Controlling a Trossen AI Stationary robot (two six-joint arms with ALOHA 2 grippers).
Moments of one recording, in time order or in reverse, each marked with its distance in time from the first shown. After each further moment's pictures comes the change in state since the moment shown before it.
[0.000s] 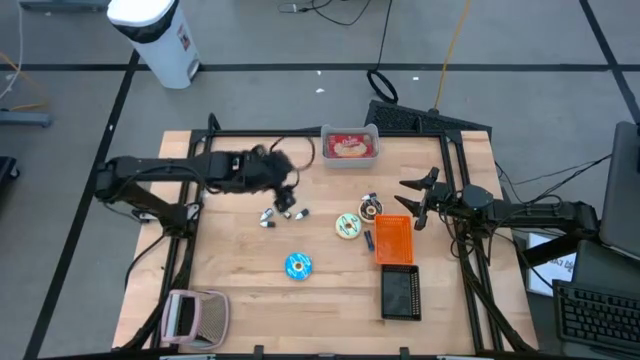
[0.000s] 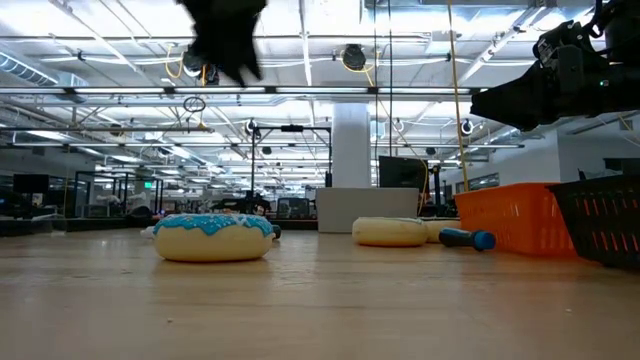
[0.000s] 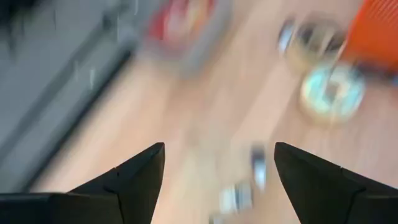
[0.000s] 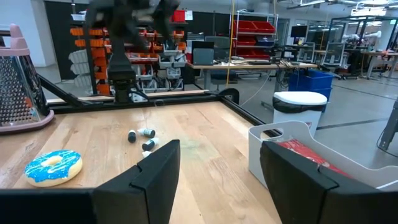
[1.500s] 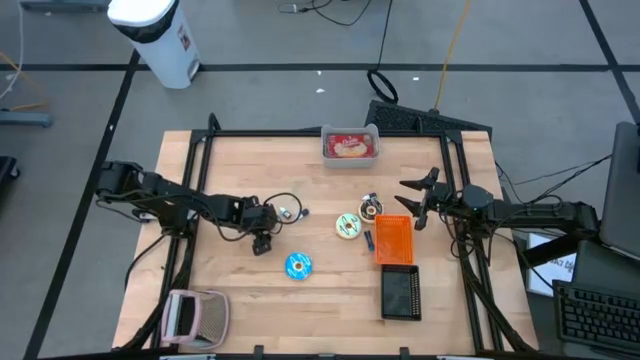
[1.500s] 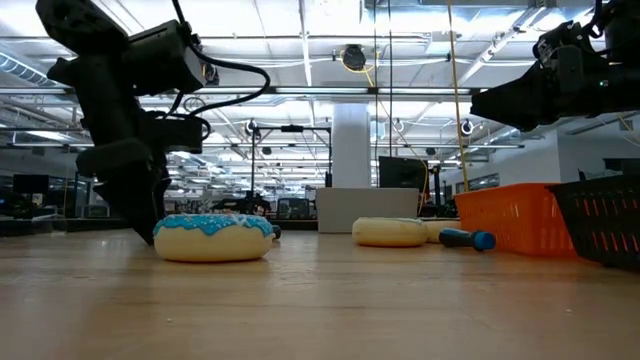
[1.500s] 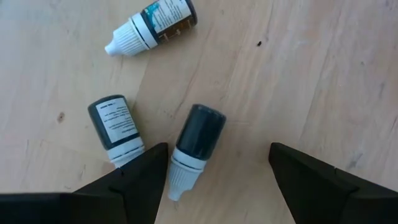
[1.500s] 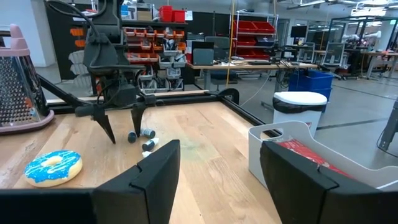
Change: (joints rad) left arm -0.116 0.047 -0.747 0.573 0.269 -0.001; right arm 0.000 0.000 0.000 0.000 0.000 0.000
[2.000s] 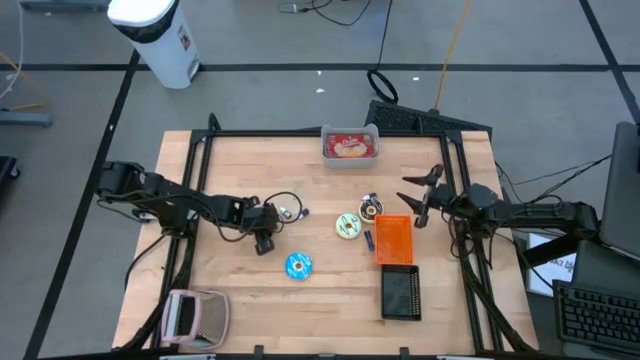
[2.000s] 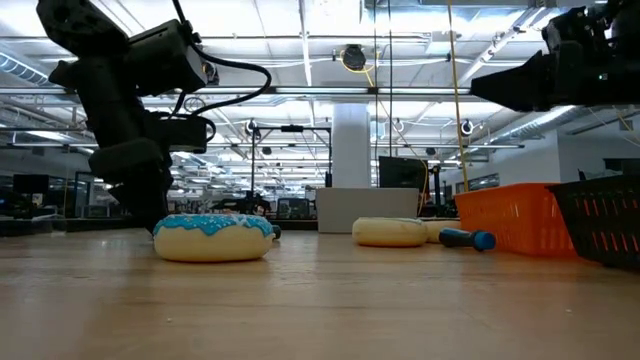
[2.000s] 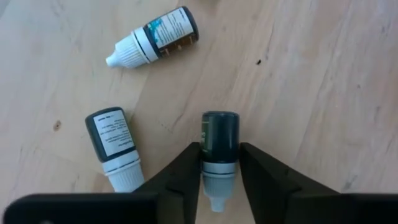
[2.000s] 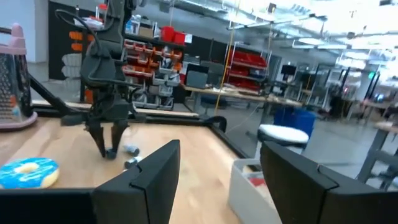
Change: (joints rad) left arm -0.001 0.003 -0.003 0.055 -0.013 -0.046; right arm 0.000 0.000 0.000 0.110 0.000 -0.190
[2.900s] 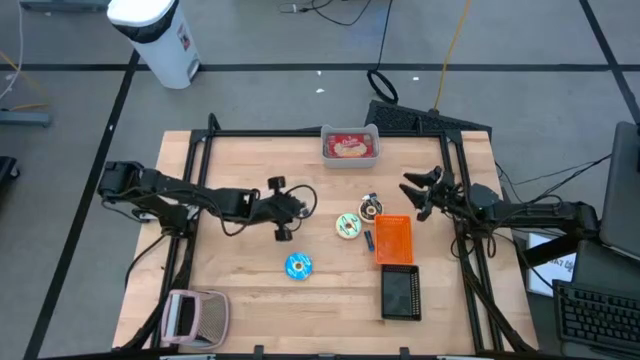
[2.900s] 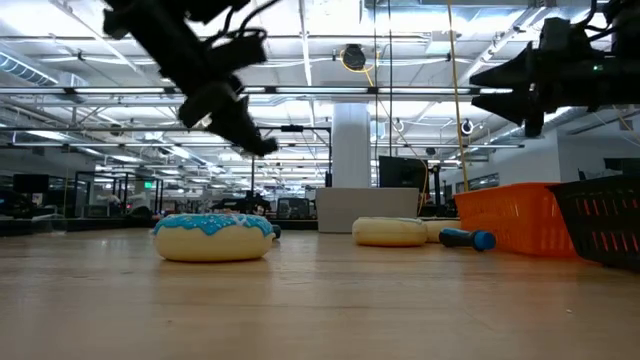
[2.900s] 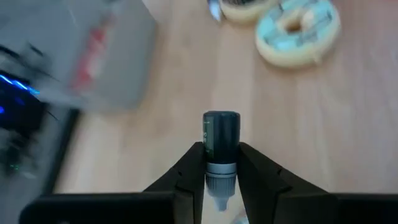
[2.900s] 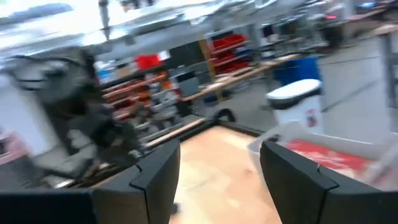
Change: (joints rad) left arm -0.008 0.004 0.285 0.058 -0.305 0.539; right arm 0.002 0.000 0.000 -0.001 0.127 0.515
